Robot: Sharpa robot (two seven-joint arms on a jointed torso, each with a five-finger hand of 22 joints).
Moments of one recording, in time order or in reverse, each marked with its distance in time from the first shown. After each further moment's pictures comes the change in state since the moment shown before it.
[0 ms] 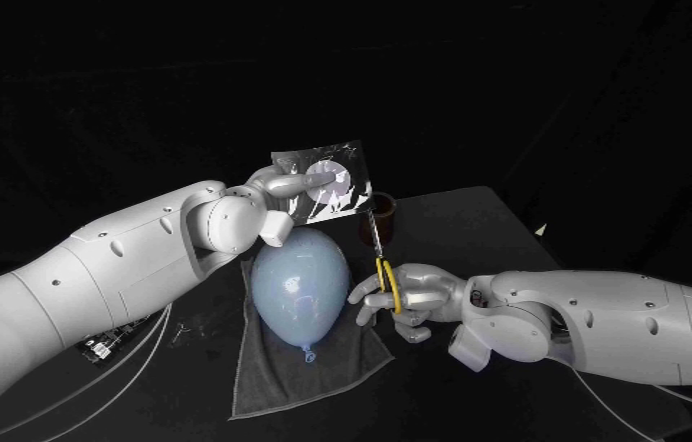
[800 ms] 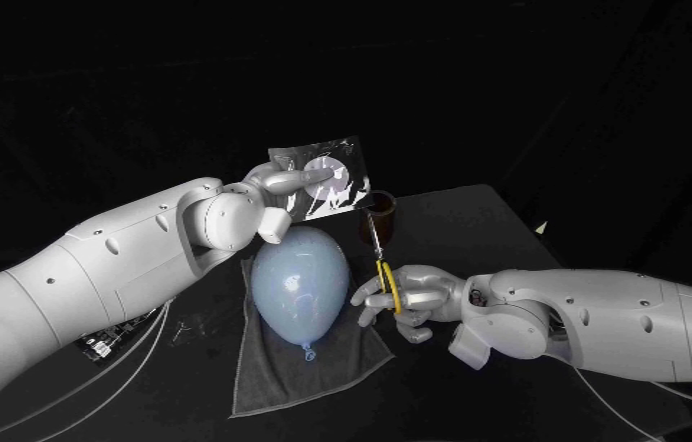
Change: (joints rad) left arm 0.001 -0.010 0.008 0.010 0.000 -0.004 0.001; left_hand -0.001 -0.001 0.004 -0.004 -0.002 -0.002 -0.002 0.000 0.000 0.000 0.000 0.000 0.000 0.000 0.000 0.000 -0.001 -0.001 0.000 0.000 0.000 0.000; right arm -0.006 0.011 0.000 -0.028 -0.011 0.001 -0.034; right_hand -0.021 -0.006 0.000 0.000 0.000 -0.011 0.002 0.020 -0.002 -0.002 0.002 0.000 -0.046 0.000 0.000 -0.008 0.001 -0.001 -0.007 0.007 -0.019 0.000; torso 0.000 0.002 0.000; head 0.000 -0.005
